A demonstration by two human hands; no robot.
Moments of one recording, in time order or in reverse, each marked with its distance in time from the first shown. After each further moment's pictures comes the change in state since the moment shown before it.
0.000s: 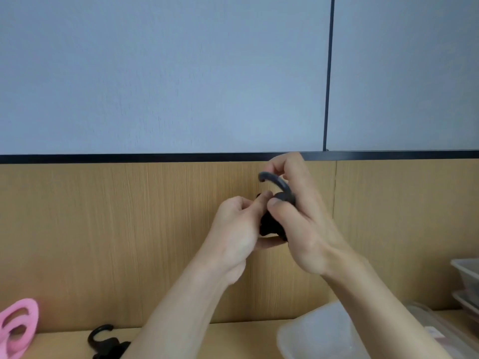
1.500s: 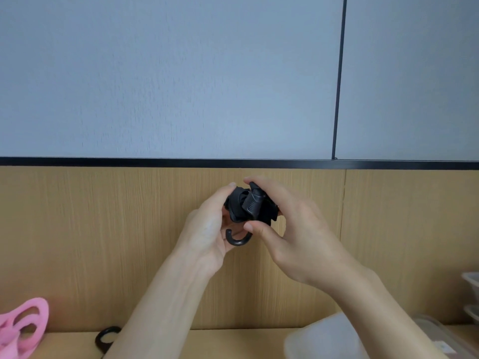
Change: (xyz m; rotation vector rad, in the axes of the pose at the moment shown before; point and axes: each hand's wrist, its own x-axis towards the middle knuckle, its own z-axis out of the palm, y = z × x) left_hand 0.007 0.013 -0.038 -0.228 0.267 -0.118; right_hand -0.001 0.010 0.010 -0.274 -0.132 -0.035
